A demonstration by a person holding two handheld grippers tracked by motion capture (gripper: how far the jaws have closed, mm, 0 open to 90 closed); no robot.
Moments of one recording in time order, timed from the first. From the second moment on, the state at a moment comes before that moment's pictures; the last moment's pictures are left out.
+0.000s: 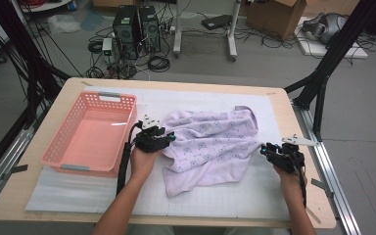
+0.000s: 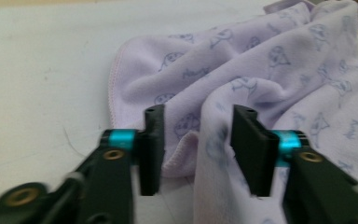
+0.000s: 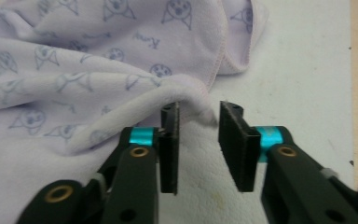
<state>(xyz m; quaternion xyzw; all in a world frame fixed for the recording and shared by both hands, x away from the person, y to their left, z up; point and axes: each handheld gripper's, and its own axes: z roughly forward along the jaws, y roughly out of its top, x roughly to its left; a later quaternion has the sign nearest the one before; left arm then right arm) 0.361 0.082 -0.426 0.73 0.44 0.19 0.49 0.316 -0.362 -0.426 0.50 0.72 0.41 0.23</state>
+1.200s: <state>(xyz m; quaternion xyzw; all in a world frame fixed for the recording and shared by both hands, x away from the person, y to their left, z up) 0.290 0.070 -0.451 0.80 0.38 0.12 0.44 0.290 -0.327 -0.440 0.46 0.77 0.41 0.16</state>
